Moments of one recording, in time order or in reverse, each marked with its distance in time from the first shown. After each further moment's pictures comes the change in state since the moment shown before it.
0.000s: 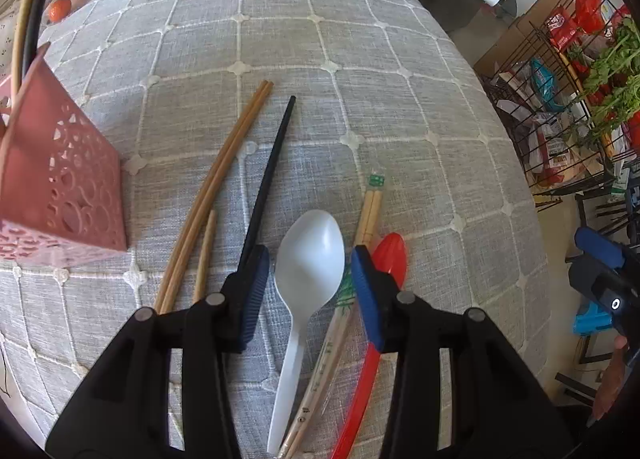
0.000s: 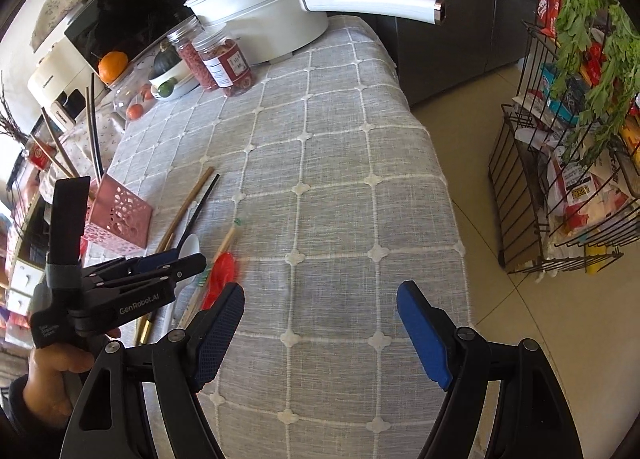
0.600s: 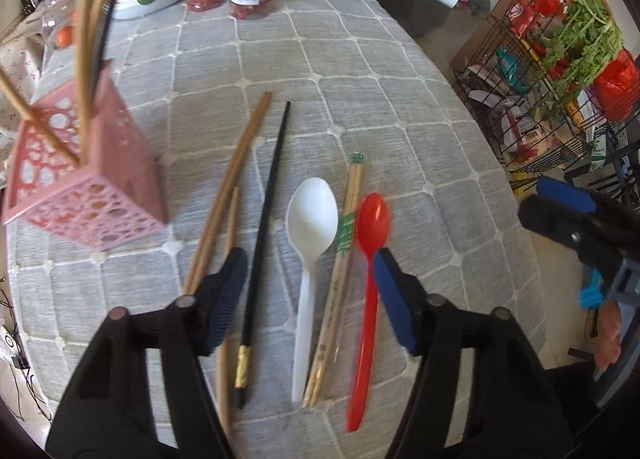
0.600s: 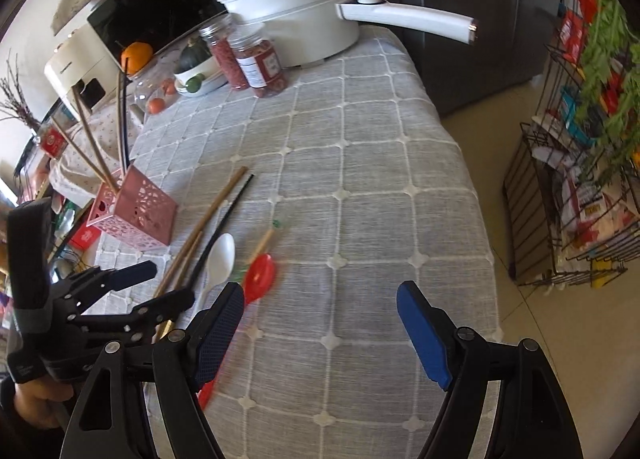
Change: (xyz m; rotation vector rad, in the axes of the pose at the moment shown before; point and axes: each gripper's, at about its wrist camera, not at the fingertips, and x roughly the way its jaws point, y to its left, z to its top) left arm -0.035 0.006 -0.019 0.087 -0.047 -0.027; right arm -0.004 0.026 -0.002 -0.043 -0.024 0.018
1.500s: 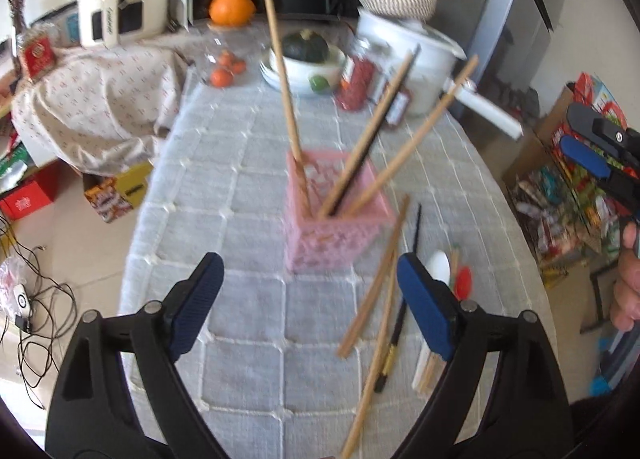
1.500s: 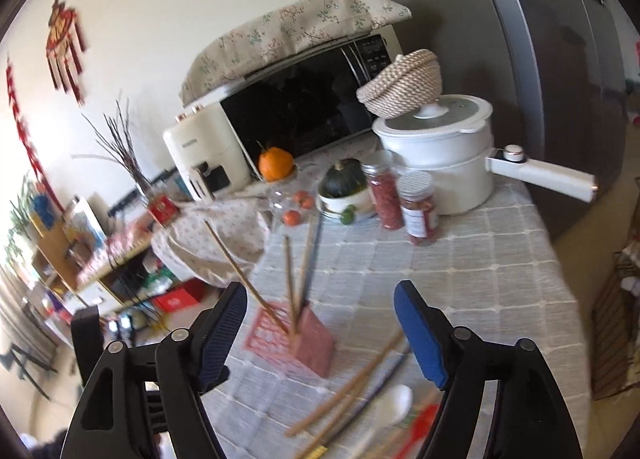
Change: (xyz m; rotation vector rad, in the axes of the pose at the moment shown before) left arm -0.103 0.108 -0.050 -0.204 -0.338 0.135; right arm -0.060 0.127 0.048 -0.169 -0.398 0.273
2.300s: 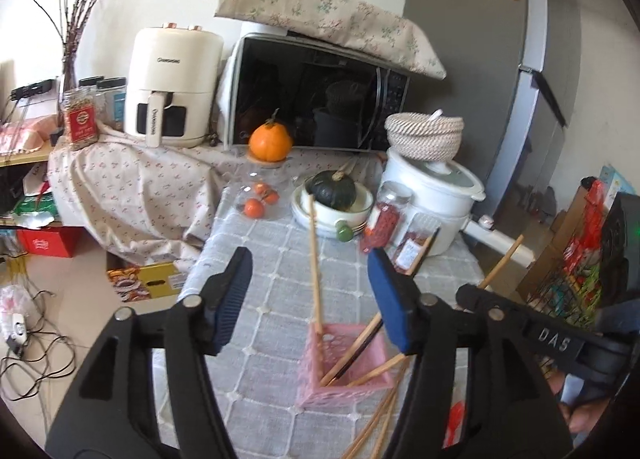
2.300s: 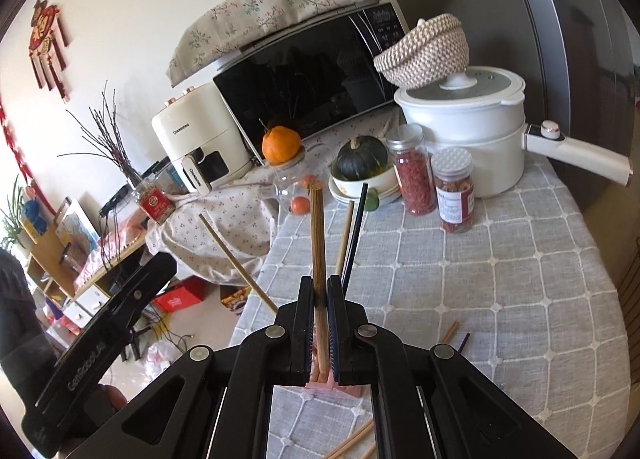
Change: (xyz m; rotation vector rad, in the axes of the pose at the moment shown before) left arm -0.051 0.014 0.062 -0.110 -0.436 0.114; right arm 0.076 0.037 0.012 0.084 0.044 0.068
